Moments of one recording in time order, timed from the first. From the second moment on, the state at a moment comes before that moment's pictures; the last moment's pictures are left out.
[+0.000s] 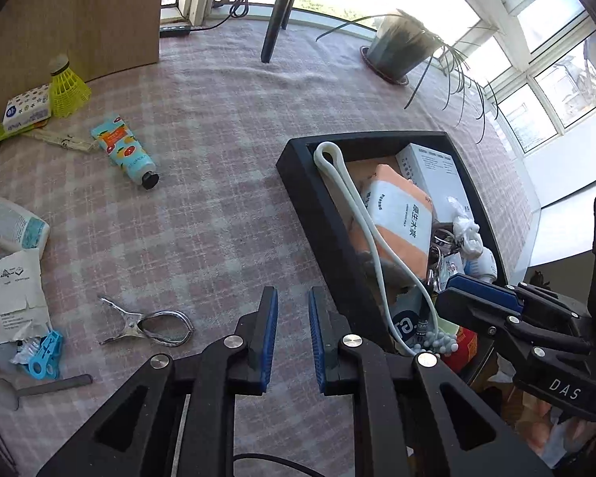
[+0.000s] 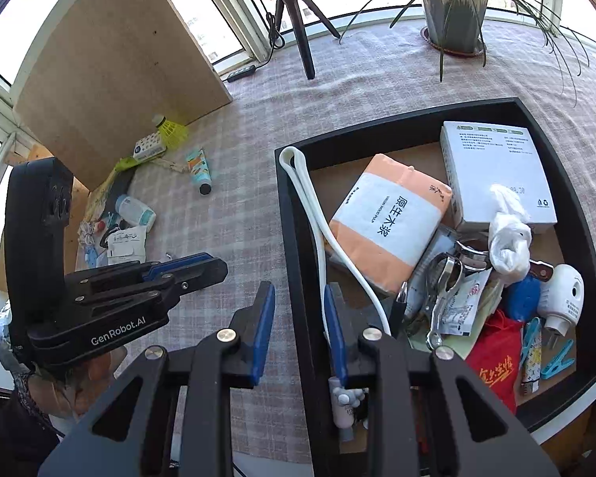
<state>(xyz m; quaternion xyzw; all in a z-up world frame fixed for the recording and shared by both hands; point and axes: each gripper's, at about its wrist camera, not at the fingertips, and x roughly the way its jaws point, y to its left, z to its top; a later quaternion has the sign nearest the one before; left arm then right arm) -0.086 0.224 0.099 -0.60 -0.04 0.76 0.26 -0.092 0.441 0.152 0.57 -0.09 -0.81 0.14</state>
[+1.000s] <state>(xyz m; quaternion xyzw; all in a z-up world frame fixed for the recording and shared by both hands) -0.077 0.146 0.037 -0.58 0.11 0.77 0.25 -0.142 0.287 0.056 0.66 -0.03 -0.71 0.24</state>
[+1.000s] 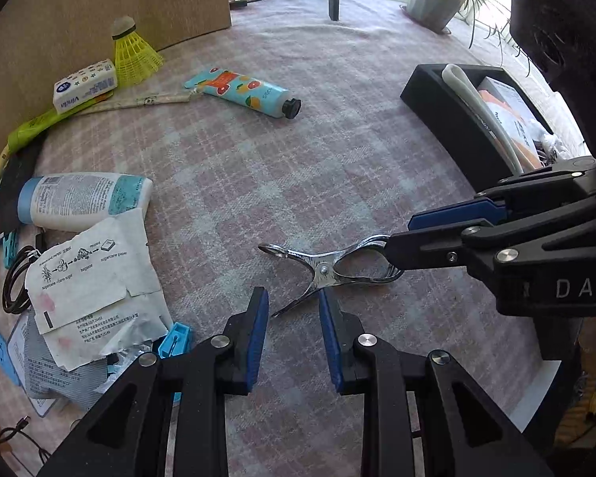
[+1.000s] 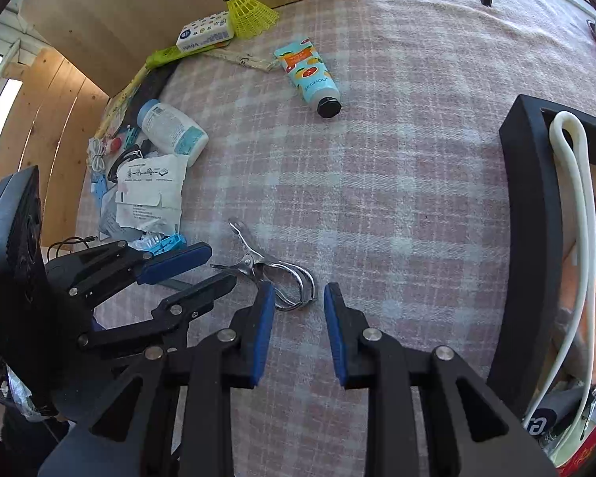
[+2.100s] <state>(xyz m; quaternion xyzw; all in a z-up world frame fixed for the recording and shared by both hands) -0.070 0.189 0.062 -0.54 0.11 0.77 0.31 -0.153 0.317 0.072 0.64 -0.02 -0.74 0.19</state>
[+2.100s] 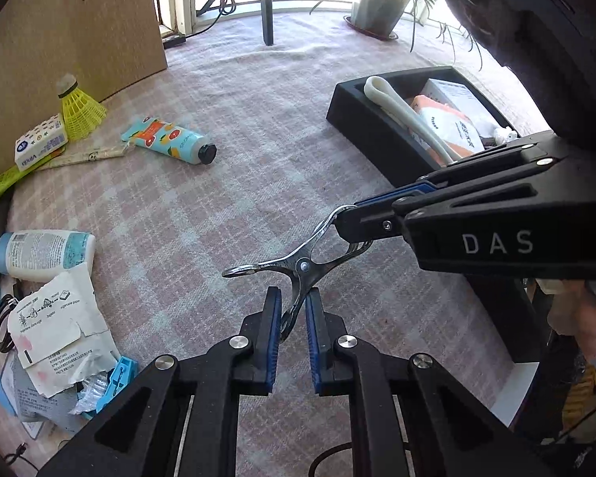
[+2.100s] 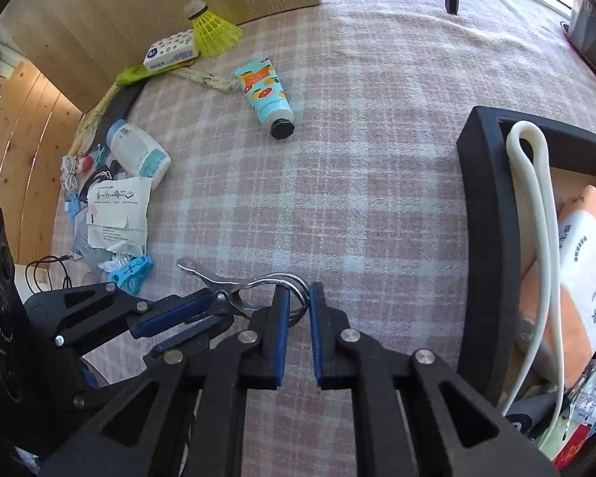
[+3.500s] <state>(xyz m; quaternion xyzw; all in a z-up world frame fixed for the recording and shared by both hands) 0.031 0.377 0.137 -0.50 0.17 0.72 0.46 -0.017 0.581 0.166 0.57 -0.17 -0.80 0.01</state>
